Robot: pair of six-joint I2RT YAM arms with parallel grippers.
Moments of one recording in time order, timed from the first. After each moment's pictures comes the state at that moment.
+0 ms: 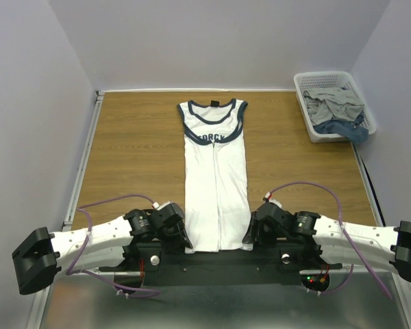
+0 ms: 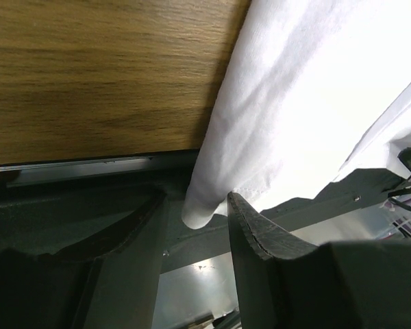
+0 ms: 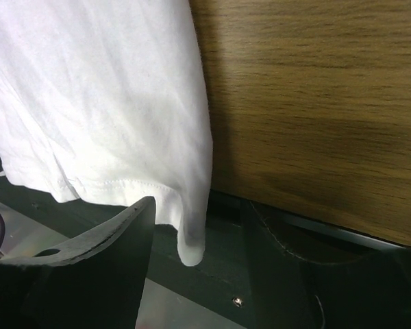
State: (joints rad) left arm -1.07 0.87 0.33 -0.59 0.10 -1.42; right arm 1.09 0.90 0.31 -0.44 -0.03 1.26
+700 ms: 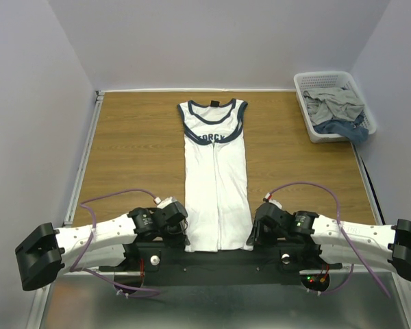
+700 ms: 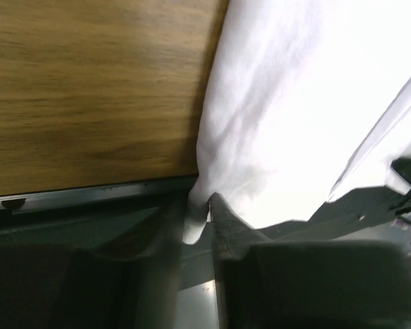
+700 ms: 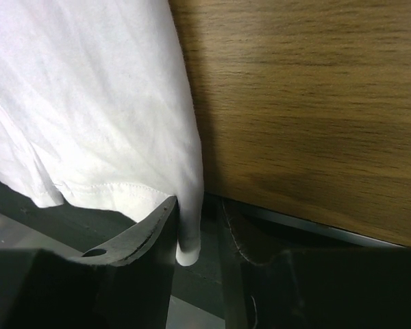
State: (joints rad) left arm -1.08 0.92 0.35 -0.56 0.02 -1.38; right arm 1.09 0.92 0.32 -0.46 -0.03 1.26
